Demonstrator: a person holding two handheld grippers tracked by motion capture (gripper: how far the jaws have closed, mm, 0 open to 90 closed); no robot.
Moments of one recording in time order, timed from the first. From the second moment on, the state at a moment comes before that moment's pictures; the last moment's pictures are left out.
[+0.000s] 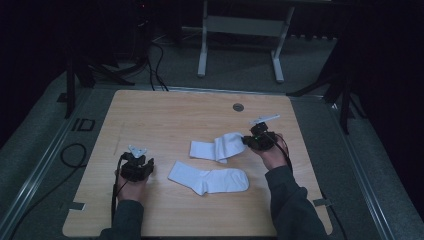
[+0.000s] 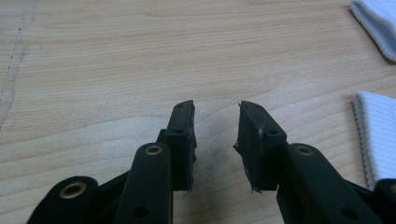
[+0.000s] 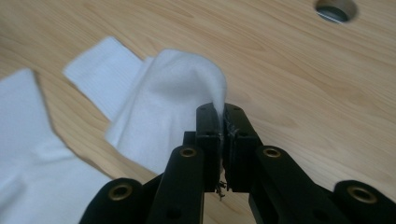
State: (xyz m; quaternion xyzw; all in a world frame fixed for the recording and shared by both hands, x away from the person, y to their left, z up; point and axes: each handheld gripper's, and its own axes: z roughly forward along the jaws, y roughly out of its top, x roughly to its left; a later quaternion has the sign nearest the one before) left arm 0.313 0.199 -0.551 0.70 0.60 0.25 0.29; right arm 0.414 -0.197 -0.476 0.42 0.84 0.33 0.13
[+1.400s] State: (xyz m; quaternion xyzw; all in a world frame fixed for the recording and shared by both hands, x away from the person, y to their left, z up) left arm 0.313 0.199 -0.551 0.70 0.60 0.25 0.29; right arm 0.409 -0.166 -0.509 0.36 0.88 0.26 0.14
